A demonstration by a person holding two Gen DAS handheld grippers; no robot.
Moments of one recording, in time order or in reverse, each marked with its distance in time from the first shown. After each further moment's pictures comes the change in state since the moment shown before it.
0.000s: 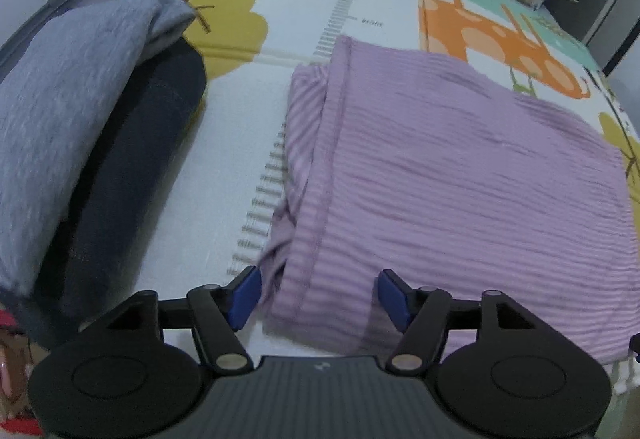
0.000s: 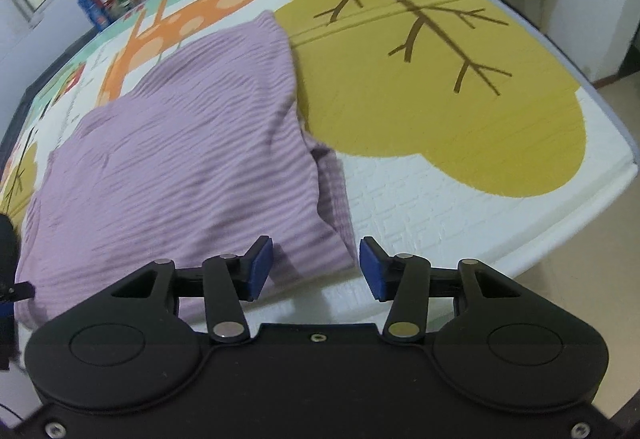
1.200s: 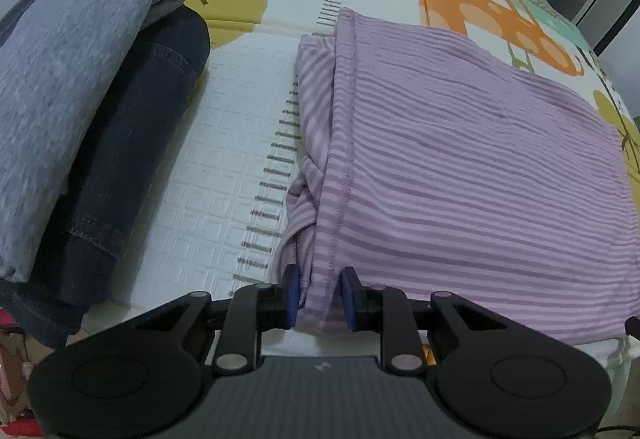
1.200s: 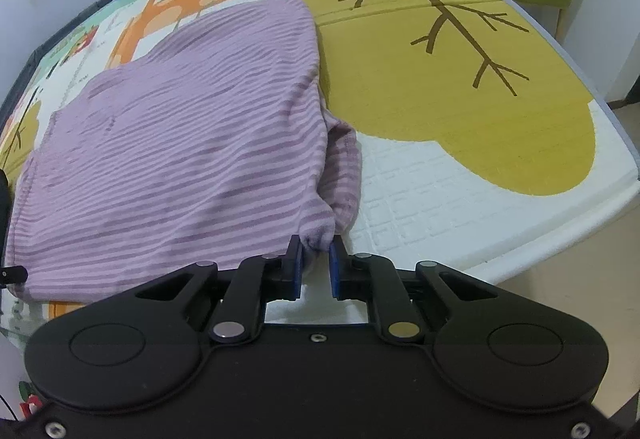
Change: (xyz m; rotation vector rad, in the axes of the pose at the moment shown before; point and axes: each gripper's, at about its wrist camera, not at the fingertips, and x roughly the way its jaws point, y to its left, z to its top) left arm 0.007 0.021 -0.002 0.049 0.071 -0.056; right arm 0.003 0.012 -0.013 -0.109 0.028 -0.022
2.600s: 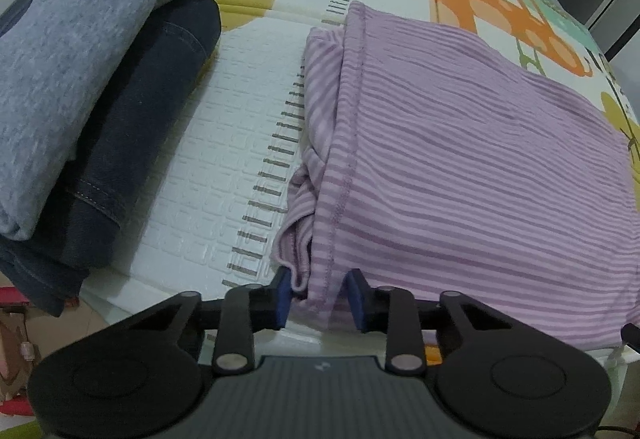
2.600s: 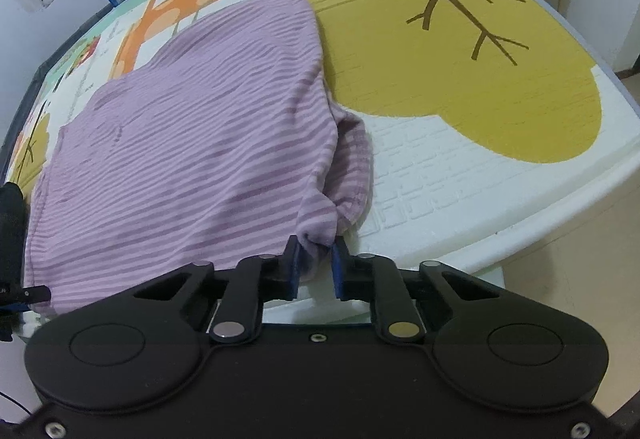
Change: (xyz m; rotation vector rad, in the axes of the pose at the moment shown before) left arm -0.002 0.000 -0.001 -0.040 0.029 0.002; right arm -0.001 -0.006 -0.005 0.082 0.020 0.060
